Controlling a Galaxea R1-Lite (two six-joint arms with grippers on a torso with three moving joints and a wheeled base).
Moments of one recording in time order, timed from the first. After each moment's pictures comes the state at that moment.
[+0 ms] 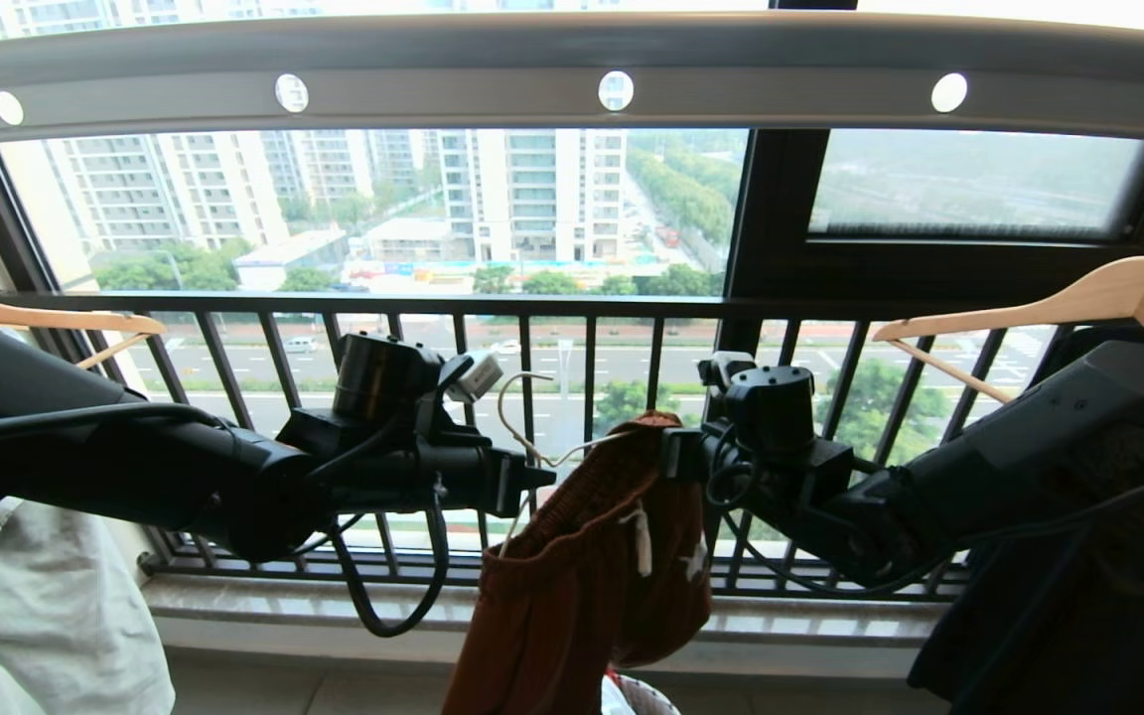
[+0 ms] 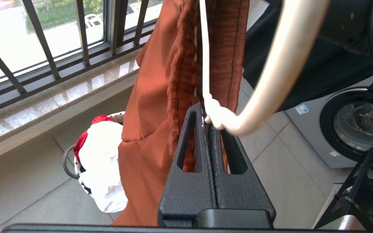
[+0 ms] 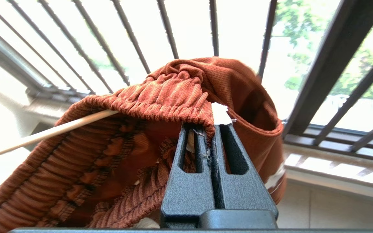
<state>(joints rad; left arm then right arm) -0.45 1.91 -1.02 -0.42 -0.47 -0.18 0.48 2.15 -1.07 -0.77 -0.20 0.26</state>
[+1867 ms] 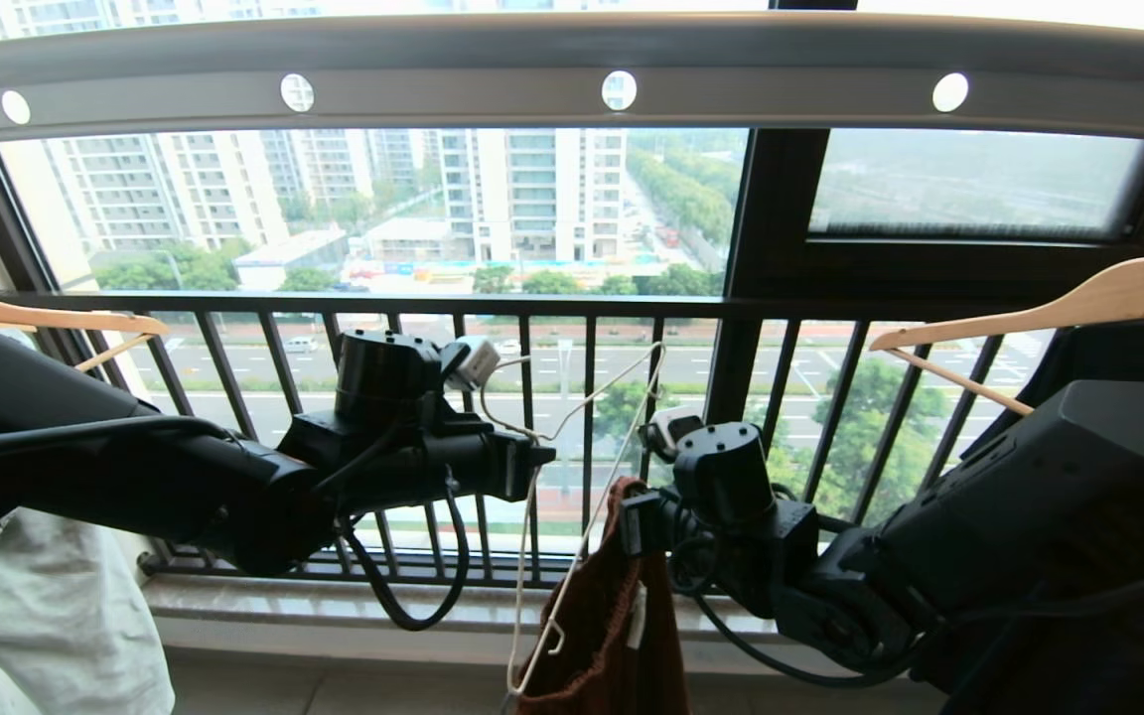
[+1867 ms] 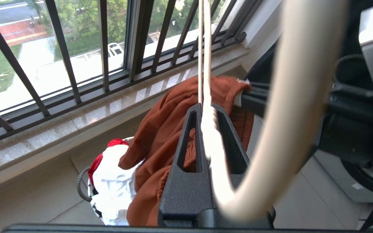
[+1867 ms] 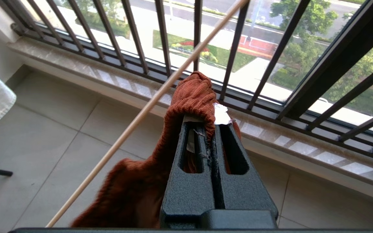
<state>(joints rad) -0.48 1.92 -0.99 -0.57 -0.37 -0.21 0.67 2.13 -0.95 -0.77 -0.29 0.17</state>
